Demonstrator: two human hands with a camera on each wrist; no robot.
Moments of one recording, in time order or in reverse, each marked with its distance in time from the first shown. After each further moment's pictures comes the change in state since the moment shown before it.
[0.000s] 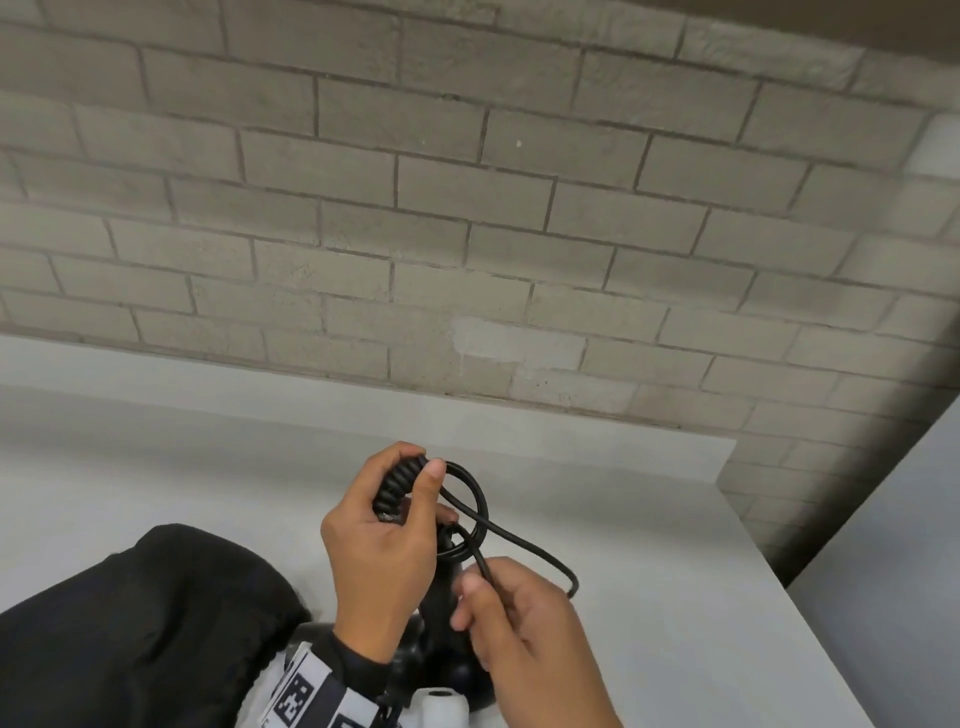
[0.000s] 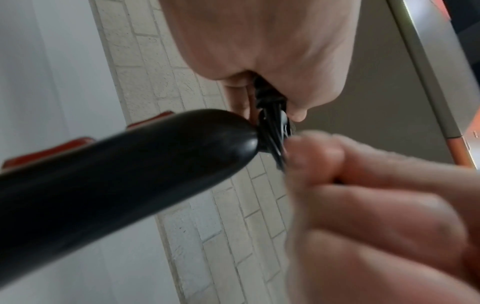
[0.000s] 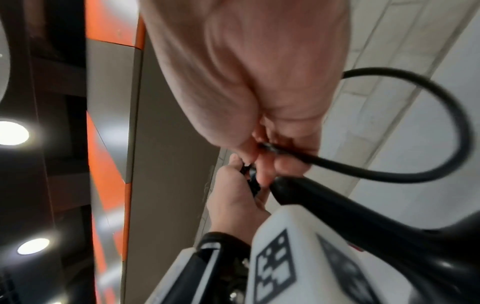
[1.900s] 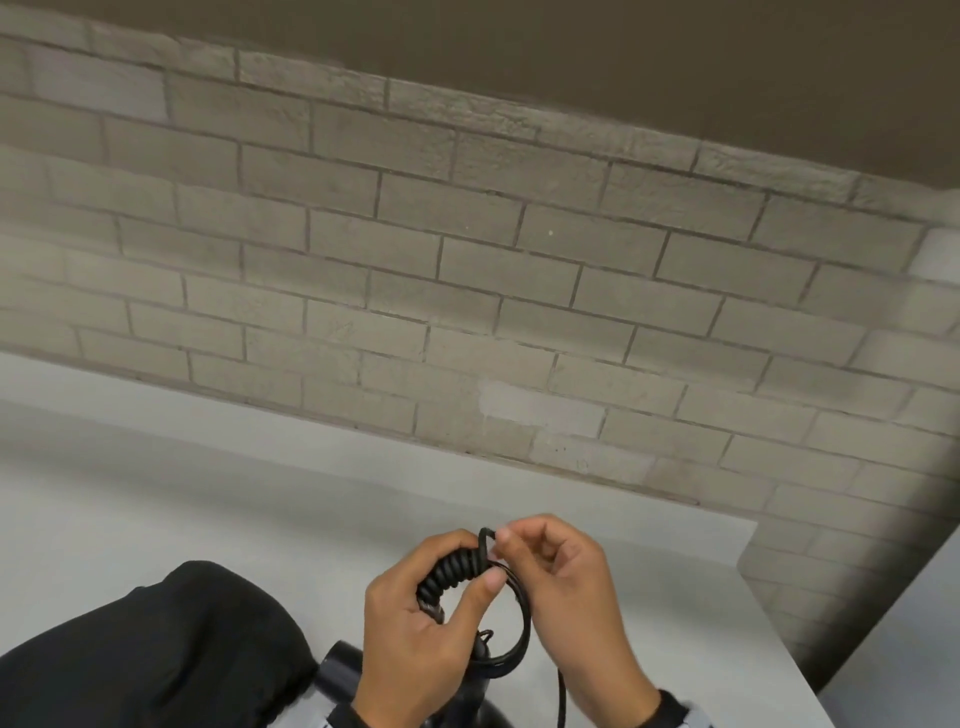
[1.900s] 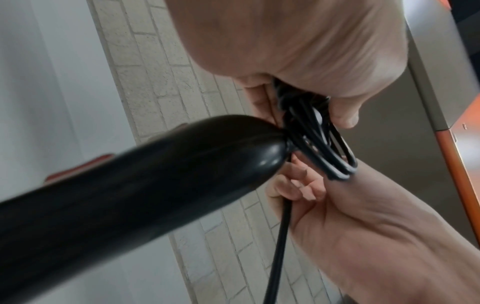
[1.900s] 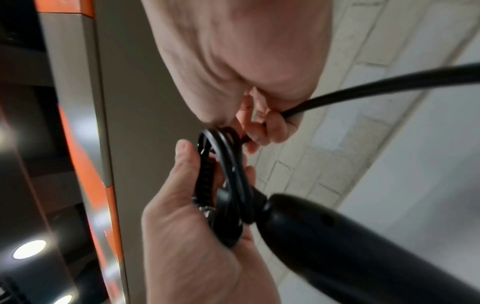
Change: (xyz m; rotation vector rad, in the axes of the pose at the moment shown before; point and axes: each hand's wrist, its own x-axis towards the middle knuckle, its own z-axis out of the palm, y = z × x) left_hand -0.014 0.012 -0.010 -0.149 -0.201 0.156; right_hand 0.063 -0.033 -0.022 0.244 0.097 -0.109
